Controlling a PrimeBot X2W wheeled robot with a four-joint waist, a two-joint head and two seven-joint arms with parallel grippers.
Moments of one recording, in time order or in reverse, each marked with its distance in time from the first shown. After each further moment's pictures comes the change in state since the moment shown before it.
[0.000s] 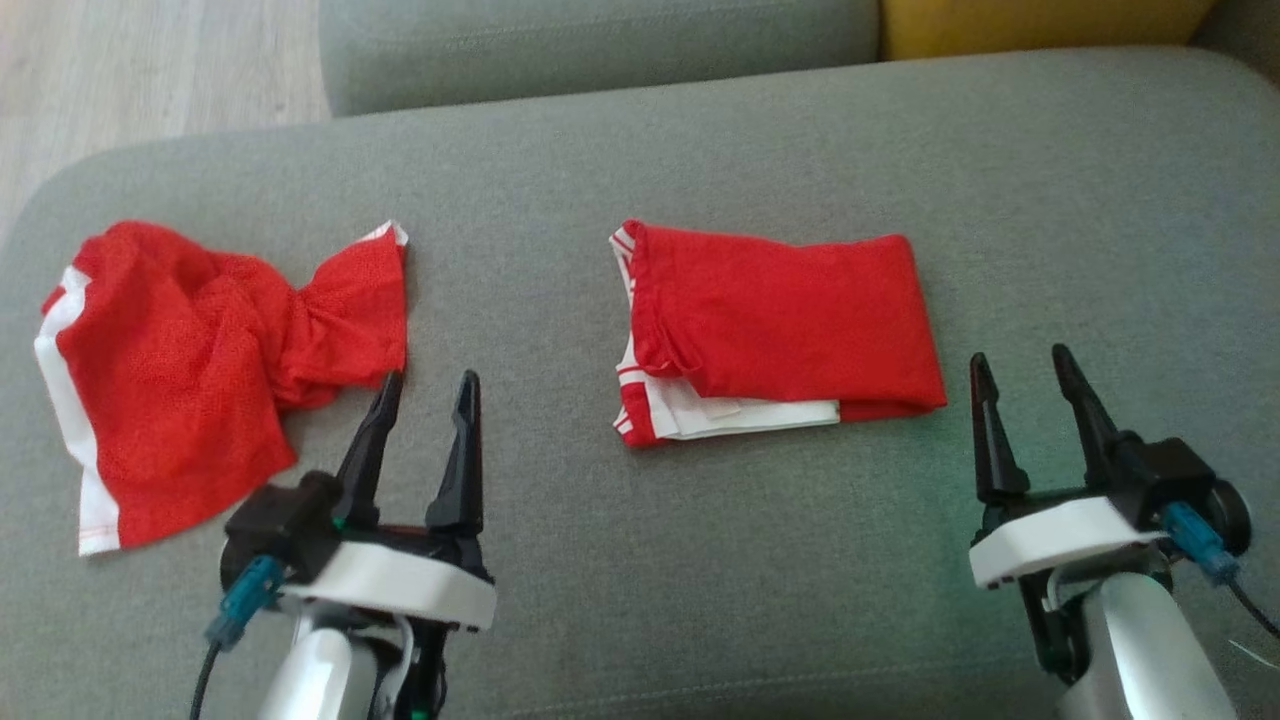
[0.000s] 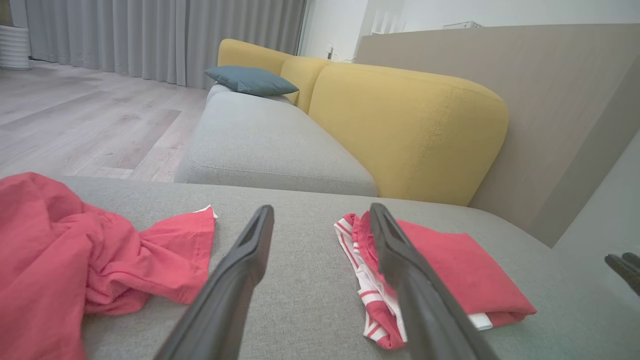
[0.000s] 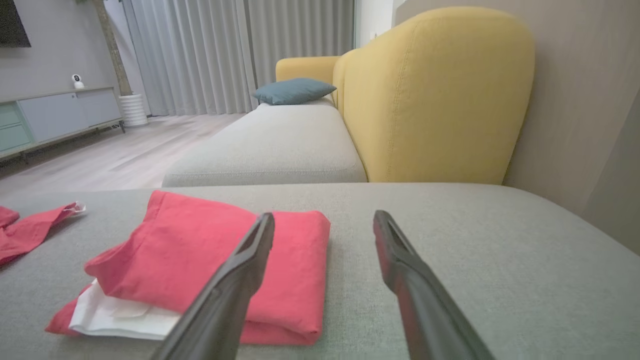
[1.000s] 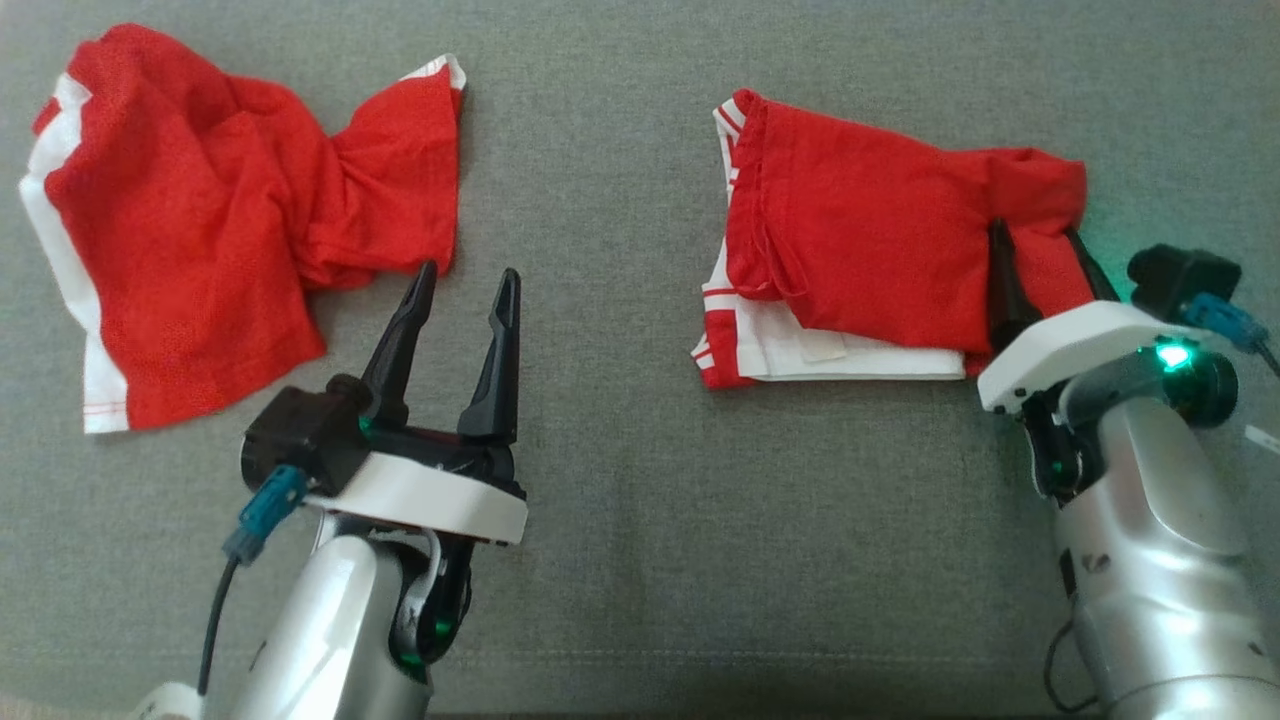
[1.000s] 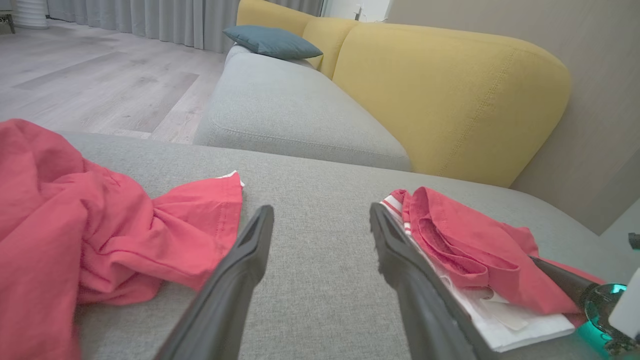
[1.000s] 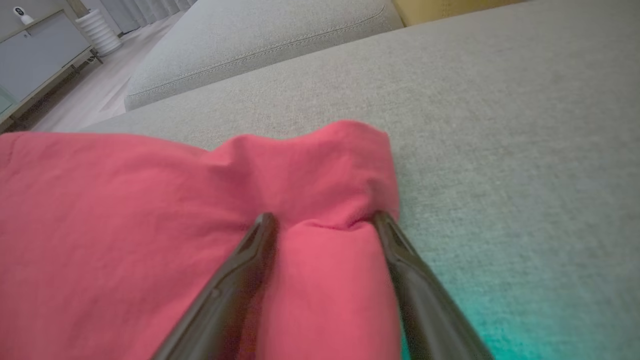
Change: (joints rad) left arm -0.174 -0.001 -0.072 0.007 0.000 0.000 0.000; right arm -0.400 -0.009 -0.063 0.396 0.183 0.000 0.193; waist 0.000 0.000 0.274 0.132
